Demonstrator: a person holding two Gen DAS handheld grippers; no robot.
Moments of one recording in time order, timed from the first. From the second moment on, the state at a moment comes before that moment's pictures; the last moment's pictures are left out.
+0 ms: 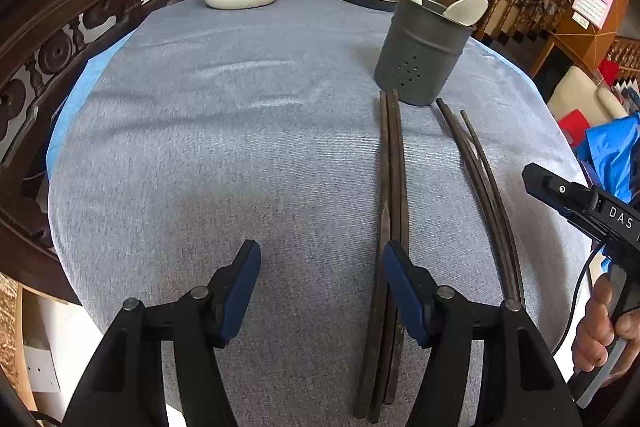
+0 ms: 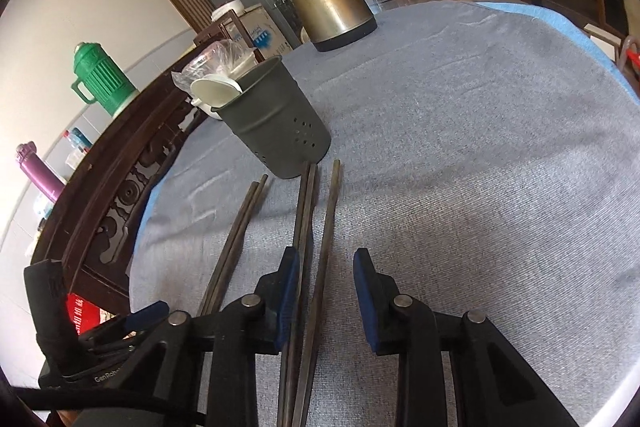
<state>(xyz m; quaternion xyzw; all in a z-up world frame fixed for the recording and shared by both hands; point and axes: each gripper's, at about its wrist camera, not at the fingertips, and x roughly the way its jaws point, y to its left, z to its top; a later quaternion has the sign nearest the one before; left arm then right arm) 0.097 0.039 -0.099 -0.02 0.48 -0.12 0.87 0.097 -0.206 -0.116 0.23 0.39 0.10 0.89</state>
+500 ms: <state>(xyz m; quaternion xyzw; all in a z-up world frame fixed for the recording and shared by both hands) 0.094 0.027 -0.104 -0.03 0.47 -0.15 0.87 0.098 -0.210 -0.124 0.27 0.33 0.14 0.89</state>
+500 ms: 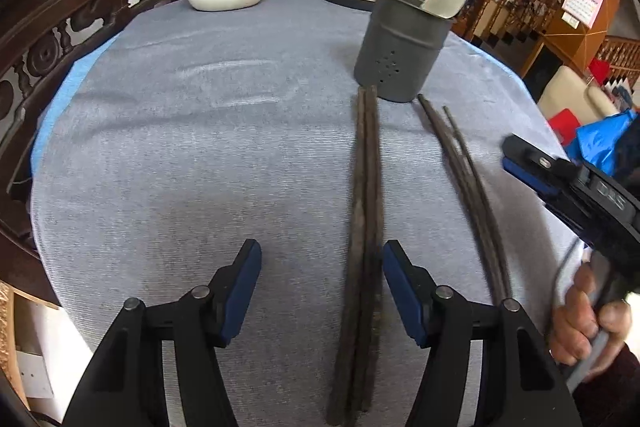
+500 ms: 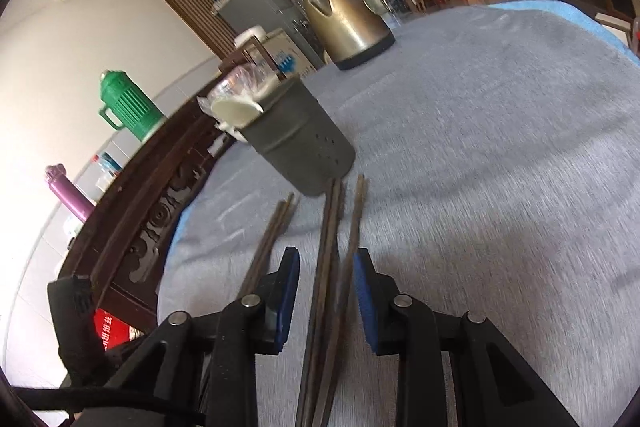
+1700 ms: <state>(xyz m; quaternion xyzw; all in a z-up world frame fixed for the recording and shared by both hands) 0.112 -0.013 -0.068 0.04 0.49 -0.05 0.87 0.131 -0.241 -0.150 0.38 0.33 0.17 0.85</state>
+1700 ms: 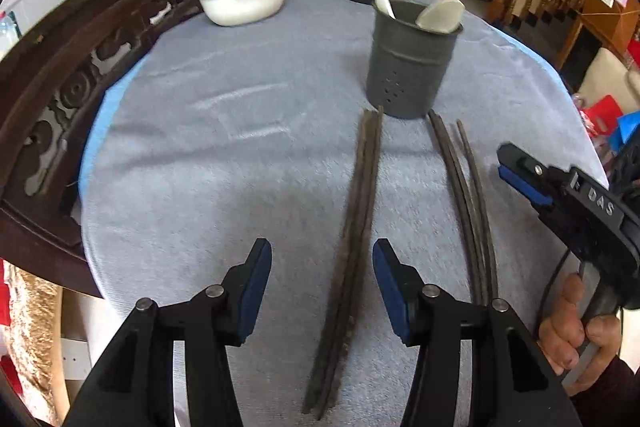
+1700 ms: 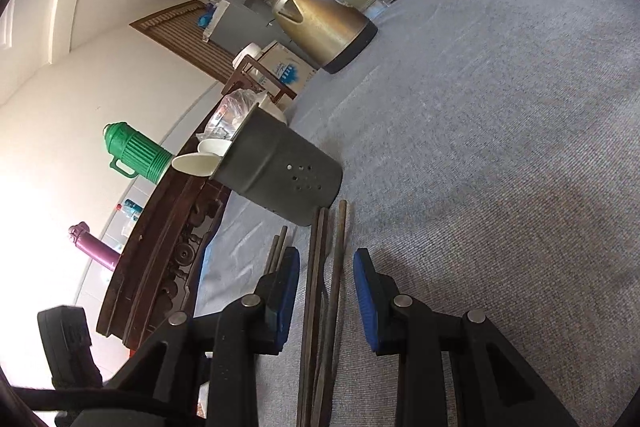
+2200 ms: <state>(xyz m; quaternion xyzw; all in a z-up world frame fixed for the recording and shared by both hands) 0.128 -0.011 -0.094 0.08 0.52 -0.06 0.85 0.132 -0.231 -0.148 0.36 0.33 0.17 0.85</state>
